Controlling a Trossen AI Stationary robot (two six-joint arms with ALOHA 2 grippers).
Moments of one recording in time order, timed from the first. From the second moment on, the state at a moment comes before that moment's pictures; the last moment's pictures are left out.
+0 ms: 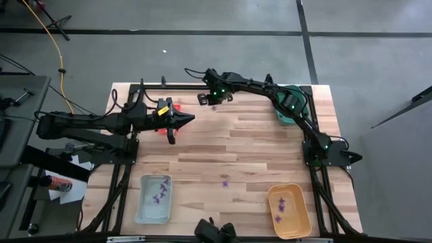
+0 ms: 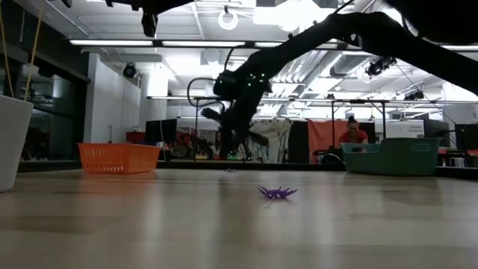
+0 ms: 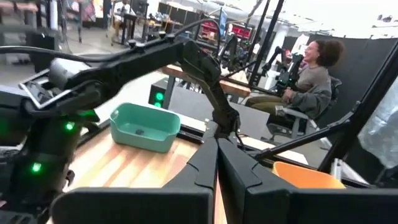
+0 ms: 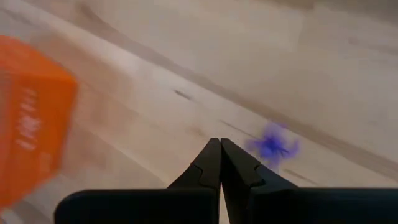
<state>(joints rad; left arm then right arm) 0.06 0.90 0.66 0.23 -0.11 -0.25 -0.50 2.44 2.14 -0.82 -0.21 0.74</state>
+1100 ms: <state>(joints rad) 0.43 1.41 0.89 -0.01 0.13 -0.50 -0.42 1.27 0.83 -0.21 -0.08 0.73</state>
